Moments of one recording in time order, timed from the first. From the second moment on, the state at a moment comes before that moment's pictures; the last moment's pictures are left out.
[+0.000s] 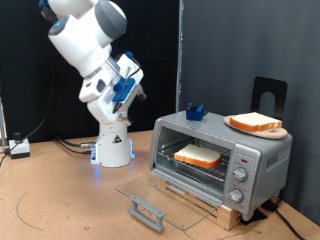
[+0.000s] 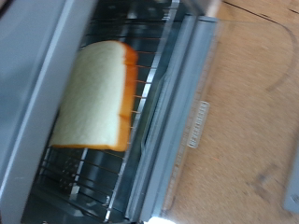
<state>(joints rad) -2.55 0.60 2.19 -2.49 0.24 2.01 -0.09</state>
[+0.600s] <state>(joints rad) -2.54 0.48 2.08 -2.40 0.22 1.89 -0.04</state>
